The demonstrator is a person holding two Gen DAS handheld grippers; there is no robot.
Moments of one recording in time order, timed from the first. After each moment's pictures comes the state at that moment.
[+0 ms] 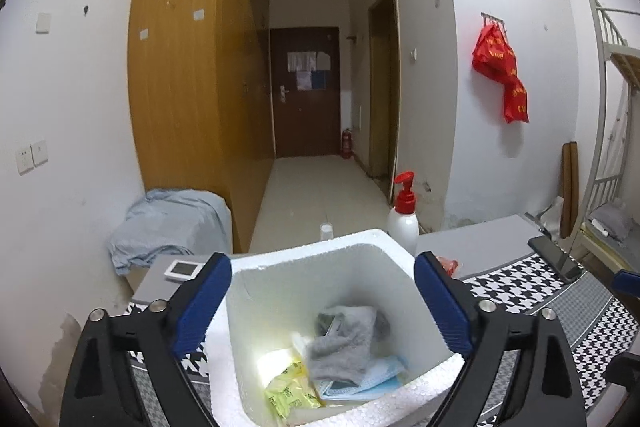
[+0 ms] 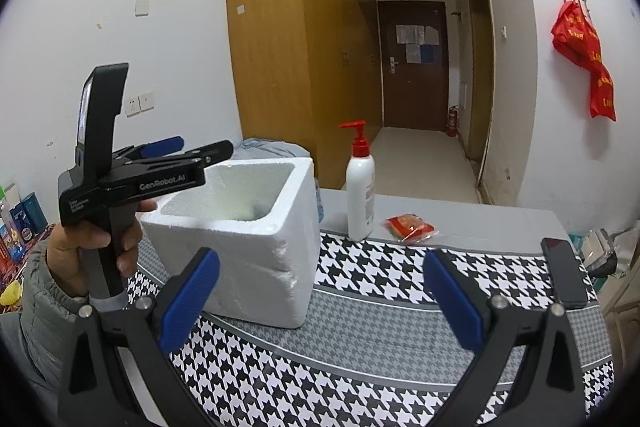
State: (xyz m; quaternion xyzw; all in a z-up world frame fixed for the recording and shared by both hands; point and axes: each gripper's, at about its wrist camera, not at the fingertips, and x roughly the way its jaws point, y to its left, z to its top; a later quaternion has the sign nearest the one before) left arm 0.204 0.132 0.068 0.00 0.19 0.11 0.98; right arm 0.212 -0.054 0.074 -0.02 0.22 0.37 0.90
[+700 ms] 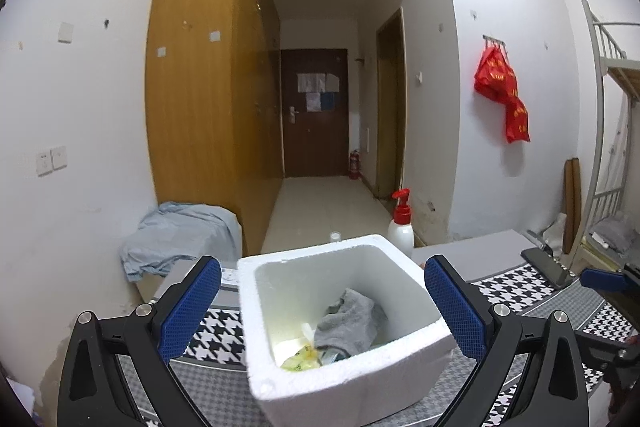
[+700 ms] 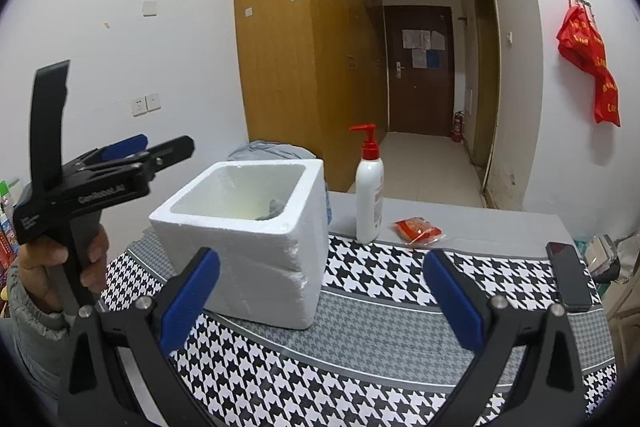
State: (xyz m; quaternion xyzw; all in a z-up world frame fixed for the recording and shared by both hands) left arm 0.147 0.123 0.082 -0.01 0.15 0.13 0.98; right arm 0.201 -0.049 0.074 -0.03 0.21 0.38 0.90
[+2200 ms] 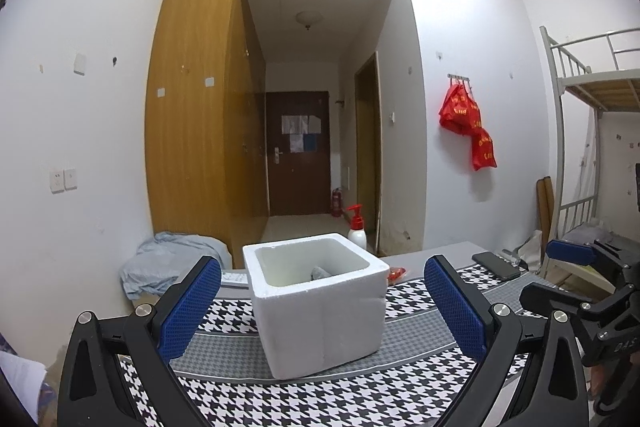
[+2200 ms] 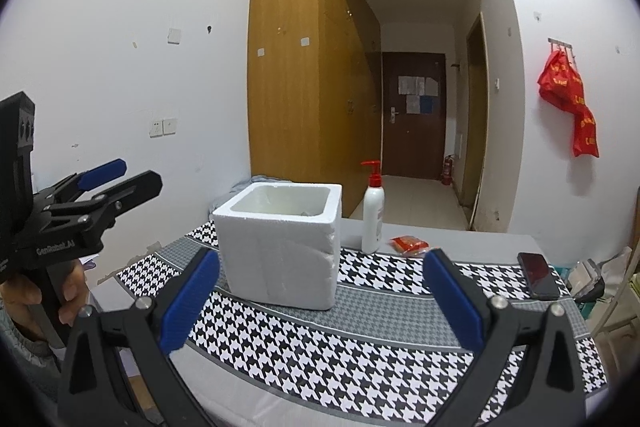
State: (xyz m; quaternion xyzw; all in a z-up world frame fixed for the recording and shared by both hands) left arm 0.017 0.070 0.074 0.01 0.07 0.10 0.99; right arm 0.086 -0.090 0.076 -0.02 0.12 0.36 0.93
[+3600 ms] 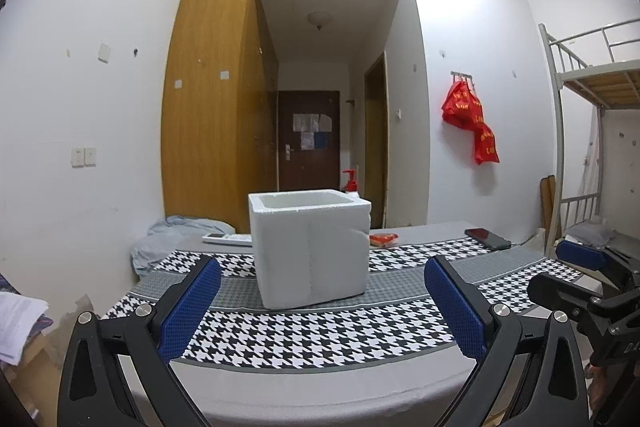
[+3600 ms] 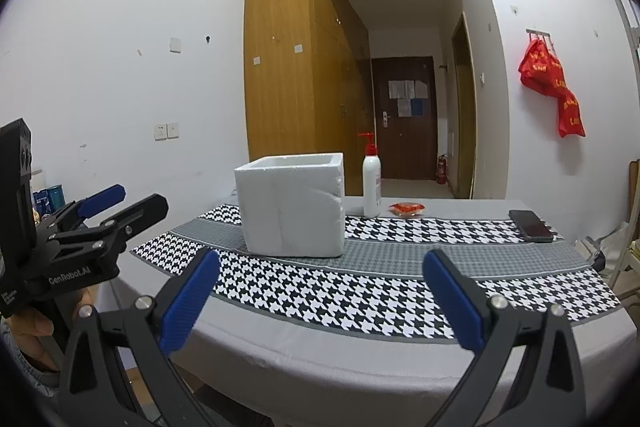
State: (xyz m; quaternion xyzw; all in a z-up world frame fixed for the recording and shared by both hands) left arm -0.056 0.032 0.004 0.00 0.06 0.12 0.99; right arm 0.016 -0.128 0.018 0.01 0.10 0.35 0.93
